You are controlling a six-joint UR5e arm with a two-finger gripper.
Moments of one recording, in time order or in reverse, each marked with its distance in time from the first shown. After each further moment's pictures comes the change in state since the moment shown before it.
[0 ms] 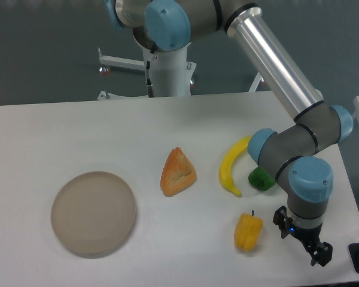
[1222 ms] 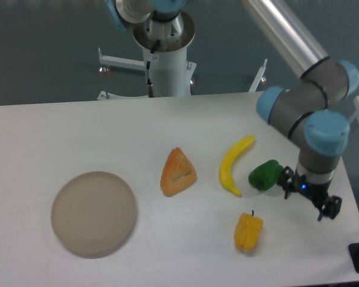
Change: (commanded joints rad) arm 0.169 0.291 -0.350 -0.106 -0.135 -0.113
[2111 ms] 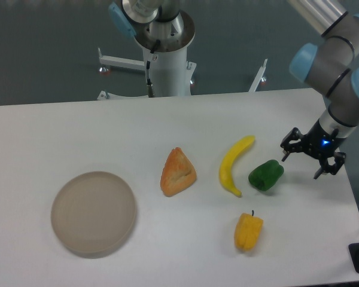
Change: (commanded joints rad) arm 0.115 0.098 -0.227 -0.066 -0.201 0.024
